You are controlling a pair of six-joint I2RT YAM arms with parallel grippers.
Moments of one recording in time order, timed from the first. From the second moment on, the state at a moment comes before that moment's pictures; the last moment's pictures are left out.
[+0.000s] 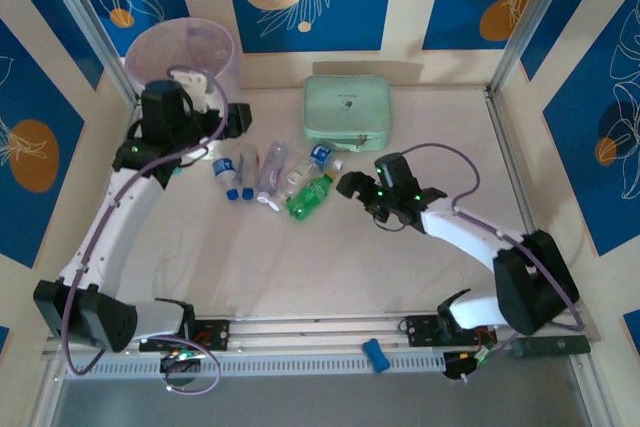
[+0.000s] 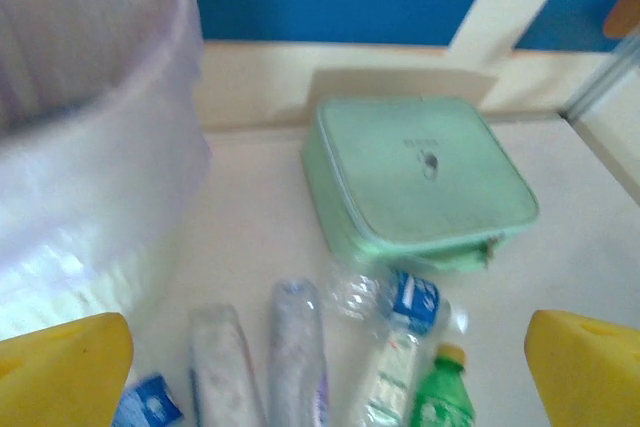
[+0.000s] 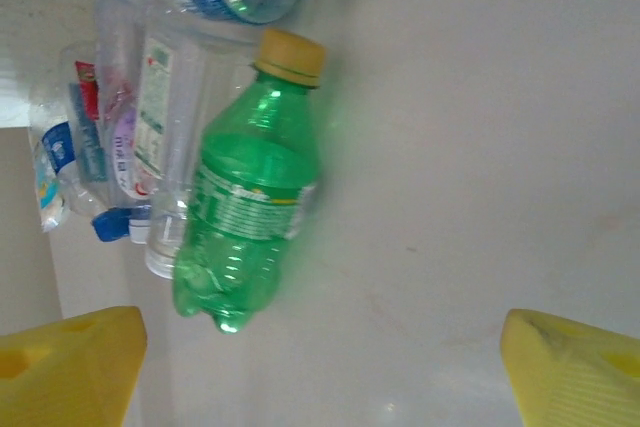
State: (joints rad) left arm -0.22 1.27 1.30 -0.48 0.22 -0.21; right arm 0.53 1.38 0.78 -0.19 -0.19 1.00
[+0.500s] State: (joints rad) left arm -0.27 0.95 0.69 -0.35 0.29 -0.44; right arm 0.59 1.77 1.06 -0.18 -0.21 1.11
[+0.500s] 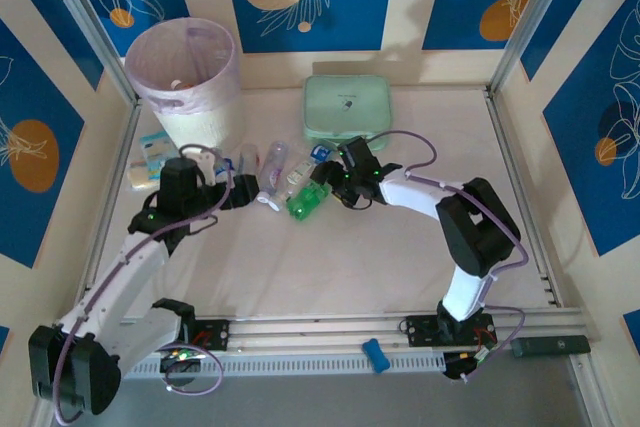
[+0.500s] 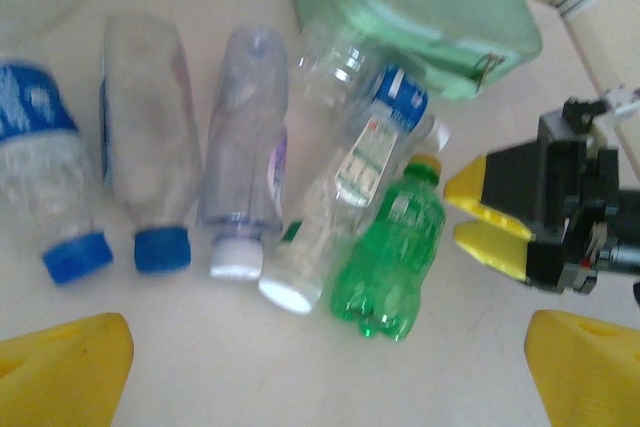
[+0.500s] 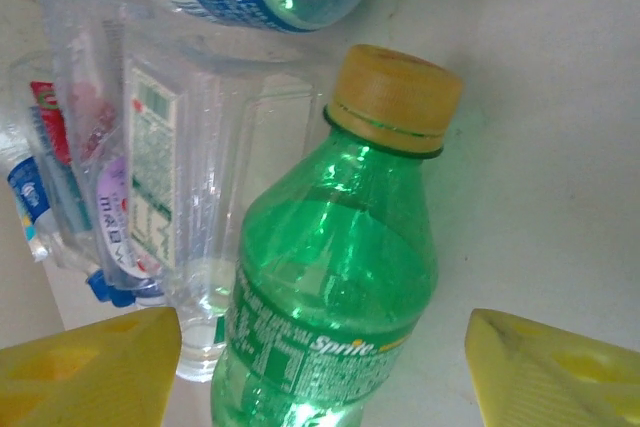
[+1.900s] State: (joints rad) left arm -0.41 1.07 0.58 -0.10 0.46 -0.54; right arm 0.61 1.74 1.12 -0.20 -0.24 1.05
